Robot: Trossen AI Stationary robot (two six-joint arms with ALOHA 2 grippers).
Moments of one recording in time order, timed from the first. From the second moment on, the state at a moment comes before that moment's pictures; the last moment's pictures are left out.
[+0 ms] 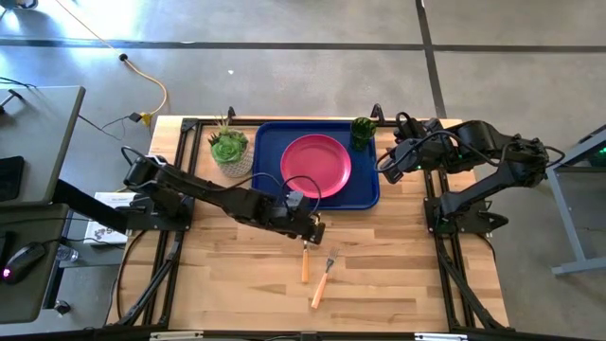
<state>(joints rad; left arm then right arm) -0.26 1.75 1.44 -0.52 -0.21 -1.36 0.11 1.31 1.75 -1.57 0.64 0.73</state>
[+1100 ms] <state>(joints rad) -0.28 1.76 1.65 -0.74 -0.38 -1.15 0.11 1.31 1.75 -1.57 0.63 0.81</state>
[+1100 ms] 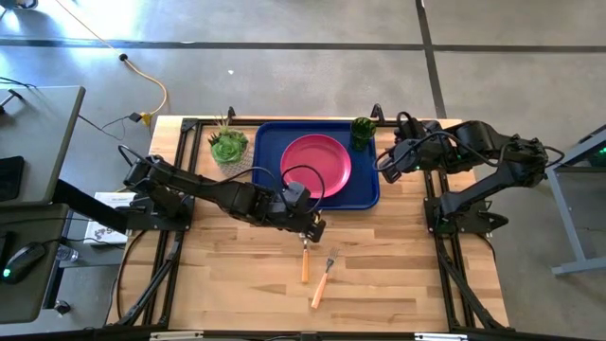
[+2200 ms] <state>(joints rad) -0.33 1.89 1.64 -0.82 -0.28 -1.21 0.11 1.36 1.75 -1.57 0.54 1.02</state>
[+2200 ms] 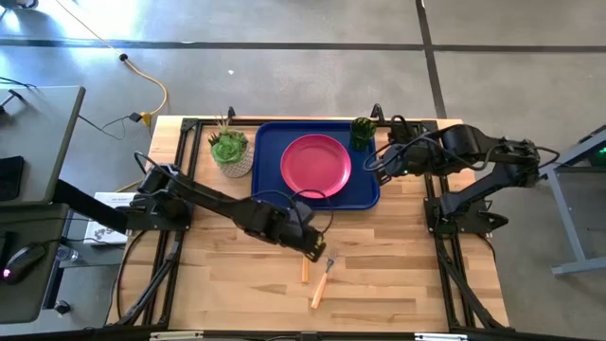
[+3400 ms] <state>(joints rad) -0.38 2.16 1.64 -0.84 -0.21 -1.67 0.11 1.38 1.75 -1.57 0.48 0.92</state>
